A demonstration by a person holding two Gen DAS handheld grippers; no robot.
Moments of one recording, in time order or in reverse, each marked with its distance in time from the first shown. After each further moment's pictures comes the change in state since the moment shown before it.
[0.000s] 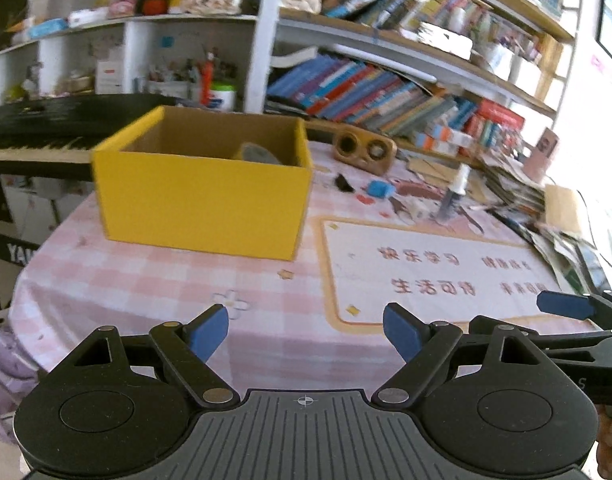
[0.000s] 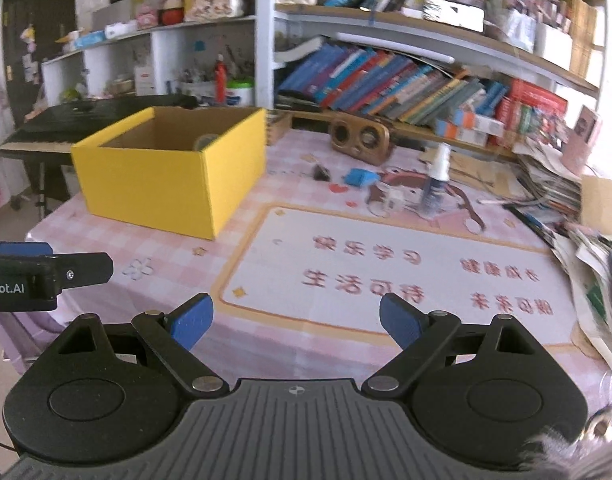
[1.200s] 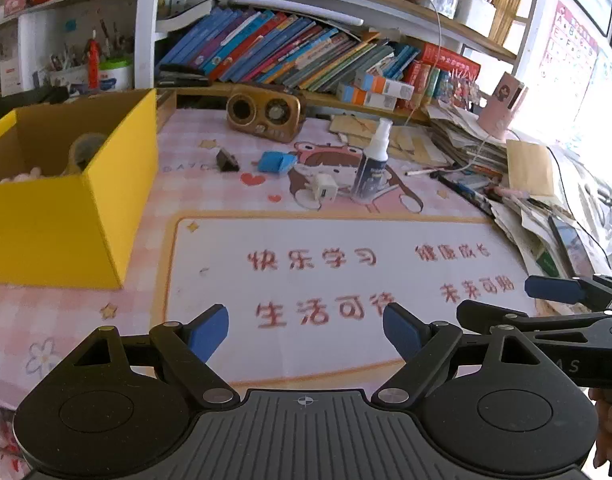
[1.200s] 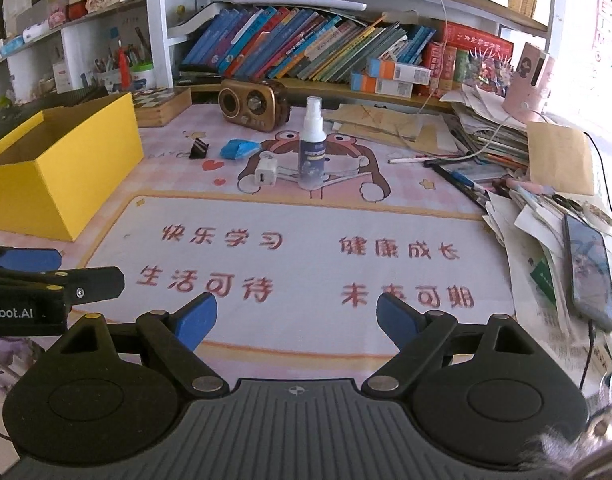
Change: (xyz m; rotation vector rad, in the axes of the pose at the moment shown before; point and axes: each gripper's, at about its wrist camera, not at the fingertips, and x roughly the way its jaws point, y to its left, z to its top) left arm 0.108 -0.120 0.036 0.077 0.110 -0.100; right arm 0.048 -0.146 0.013 0.094 0.098 -0.087
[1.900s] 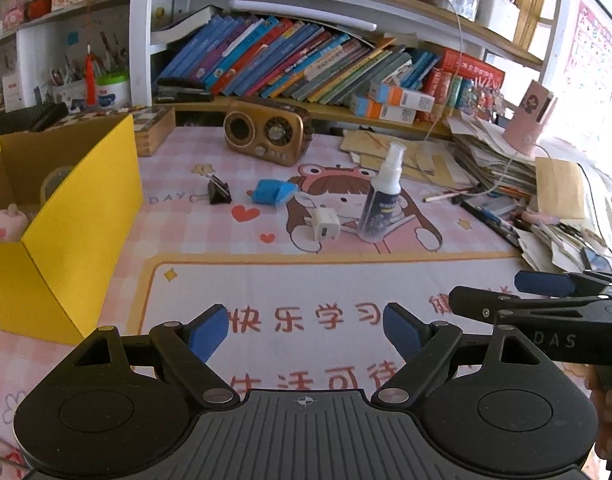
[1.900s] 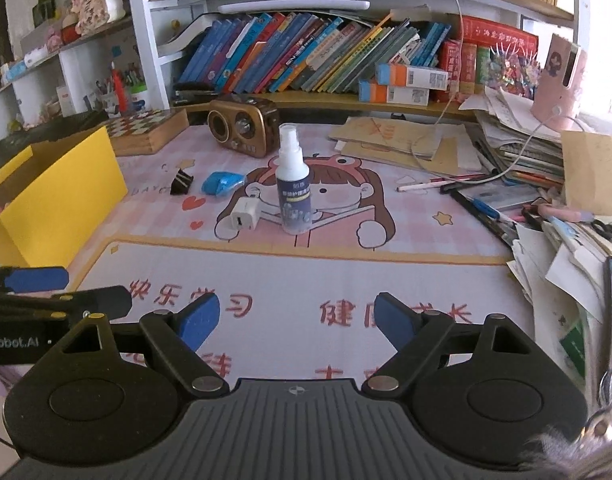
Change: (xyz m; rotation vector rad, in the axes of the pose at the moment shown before) left arm 0.048 -0.026 0.039 -0.012 -0.023 0.087; right arm 0.061 -0.055 0.050 0.028 -0.017 0.112
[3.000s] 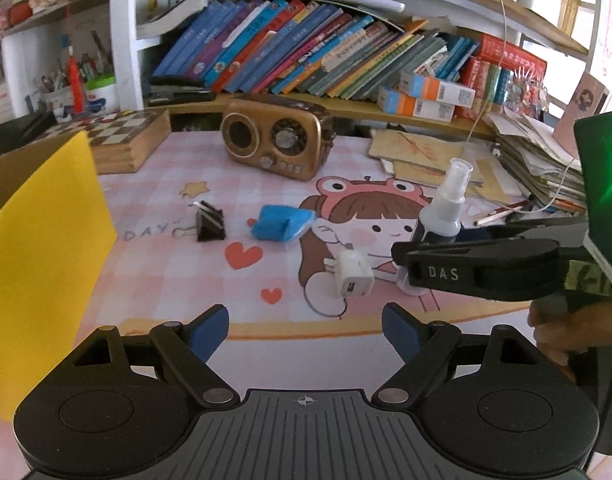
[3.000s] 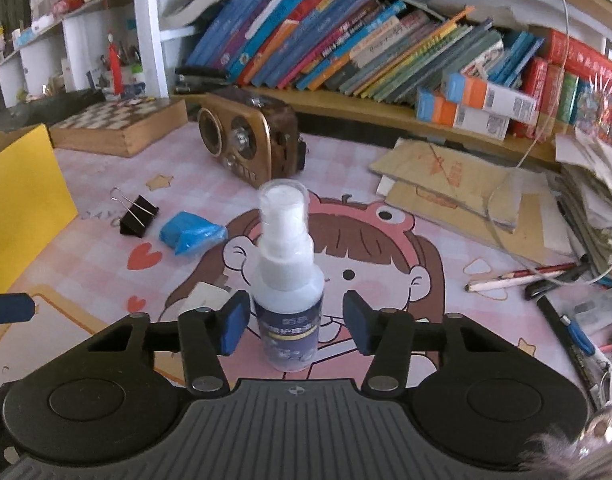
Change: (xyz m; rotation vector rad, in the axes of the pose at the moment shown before) left arm 0.098 -0.007 0.044 0.012 0.020 0.080; right arm 0.159 -0.012 0.078 -0.141 0.023 0.074
